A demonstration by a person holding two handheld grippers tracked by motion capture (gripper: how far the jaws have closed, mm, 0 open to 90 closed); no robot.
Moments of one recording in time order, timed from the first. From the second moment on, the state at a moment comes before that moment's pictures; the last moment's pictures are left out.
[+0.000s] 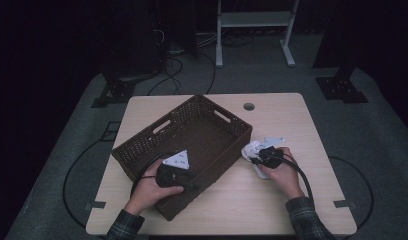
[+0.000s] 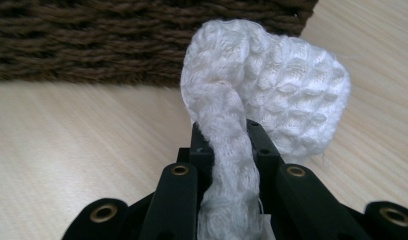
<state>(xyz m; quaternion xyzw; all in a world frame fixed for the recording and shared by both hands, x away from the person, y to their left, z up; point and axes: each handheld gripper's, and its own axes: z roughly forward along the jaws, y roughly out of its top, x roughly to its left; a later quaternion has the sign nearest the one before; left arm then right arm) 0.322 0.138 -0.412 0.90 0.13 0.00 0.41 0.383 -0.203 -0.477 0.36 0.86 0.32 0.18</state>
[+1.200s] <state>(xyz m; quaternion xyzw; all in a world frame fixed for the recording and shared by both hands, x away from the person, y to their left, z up) 0.322 0.138 -0.412 0.90 0.13 0.00 0.41 0.363 -0.214 -0.420 0.34 0.81 0.41 0.22</state>
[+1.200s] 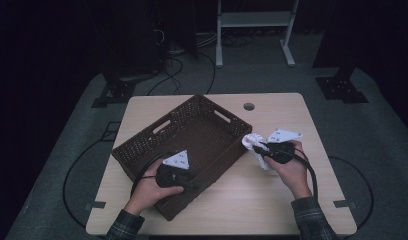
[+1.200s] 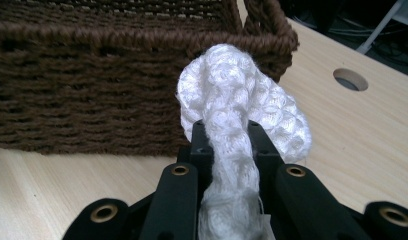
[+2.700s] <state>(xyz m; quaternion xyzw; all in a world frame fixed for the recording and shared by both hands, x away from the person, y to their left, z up) 0.322 0.138 -0.412 0.90 0.13 0.00 0.41 0.375 -0.185 -0.472 0.32 0.87 0.32 0.17</state>
